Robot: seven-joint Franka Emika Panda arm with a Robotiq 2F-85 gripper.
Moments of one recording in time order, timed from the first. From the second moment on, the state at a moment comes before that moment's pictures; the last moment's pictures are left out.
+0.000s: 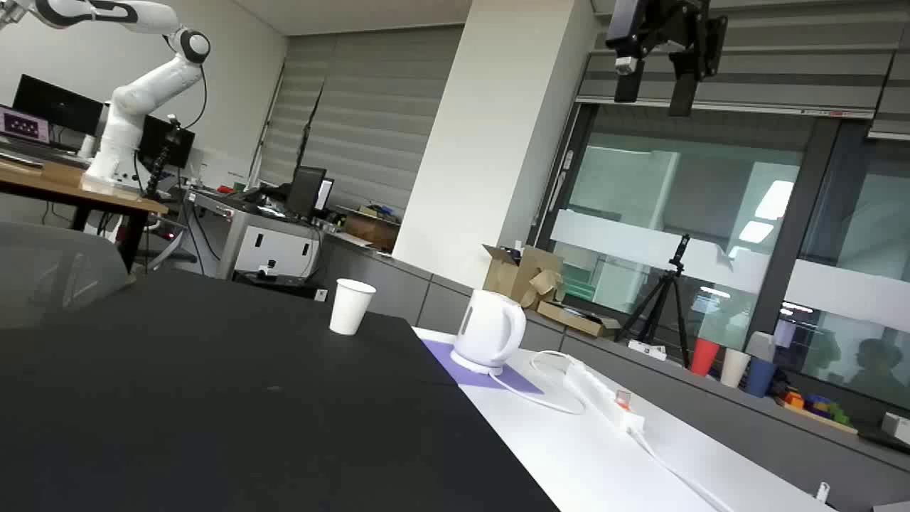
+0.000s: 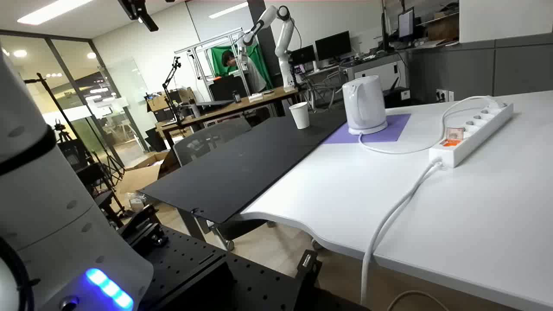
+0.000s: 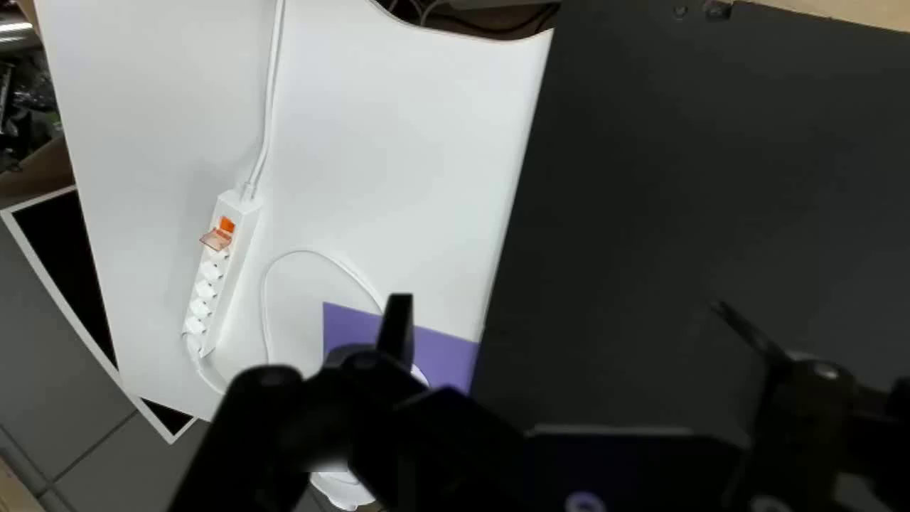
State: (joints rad) arm 0.04 -0.75 0.30 -2.40 -0.10 1.77 0.17
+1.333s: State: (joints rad) arm -0.04 -0.72 0.20 -2.47 -0.22 1.98 0.19
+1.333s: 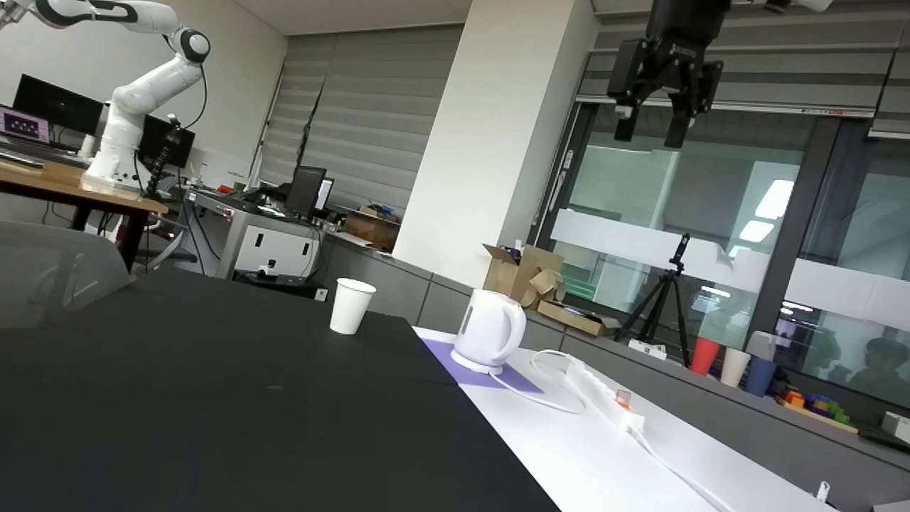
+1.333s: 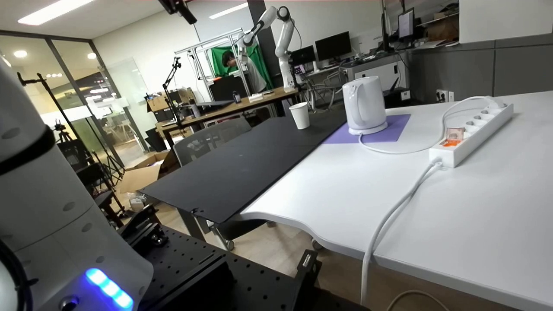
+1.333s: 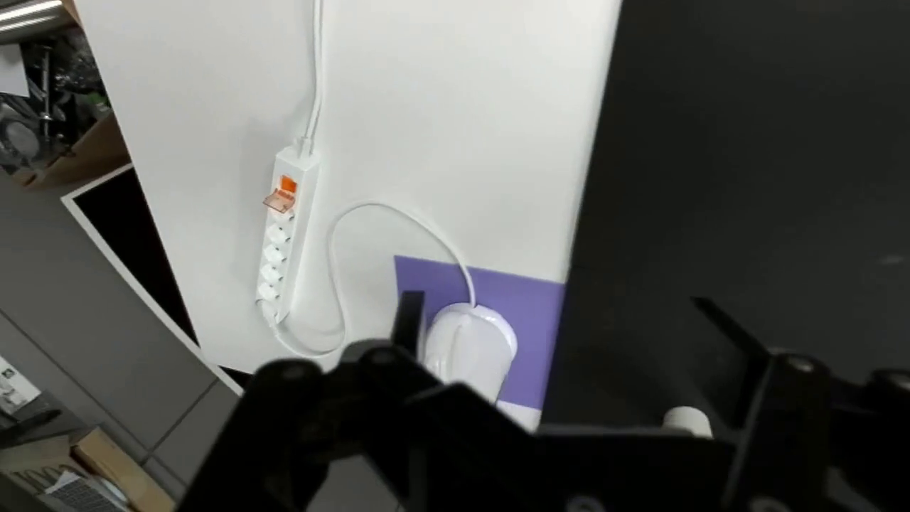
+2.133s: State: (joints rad) arm -0.29 -0.29 -0.01 -2.40 -0.36 2.40 0.22
